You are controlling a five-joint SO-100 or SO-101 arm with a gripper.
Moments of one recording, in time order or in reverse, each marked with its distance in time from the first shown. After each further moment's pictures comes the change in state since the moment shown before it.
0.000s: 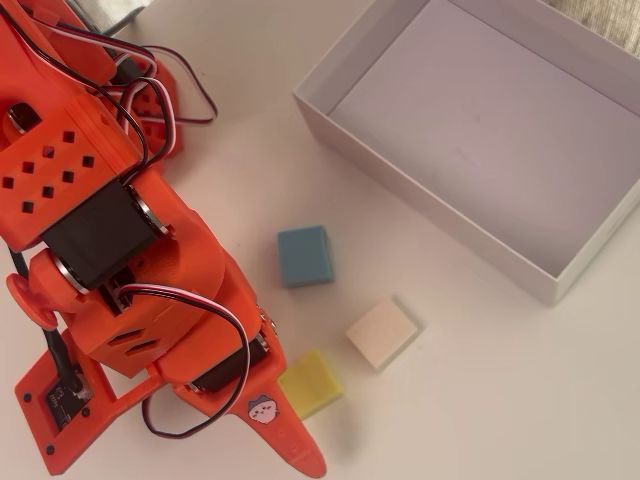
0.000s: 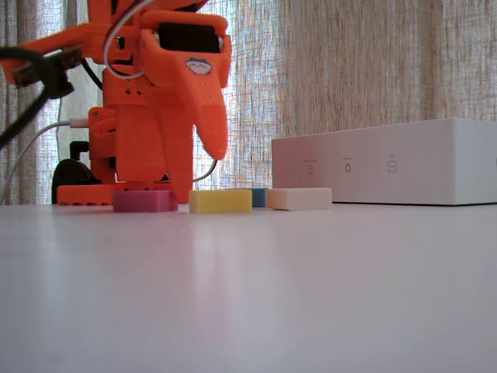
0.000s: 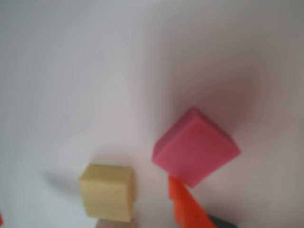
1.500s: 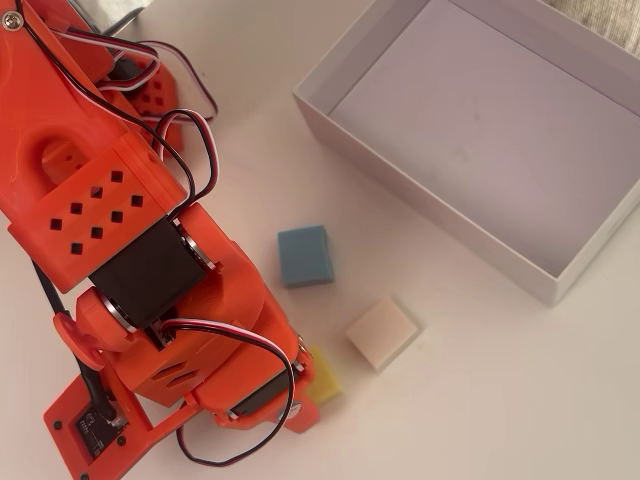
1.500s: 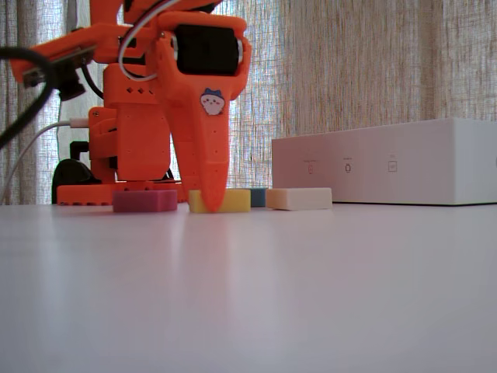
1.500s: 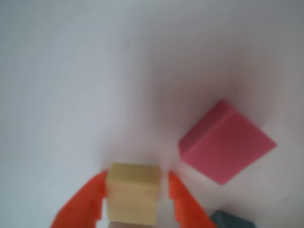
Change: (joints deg) arm -1.0 -17.3 -10.1 1.8 0.0
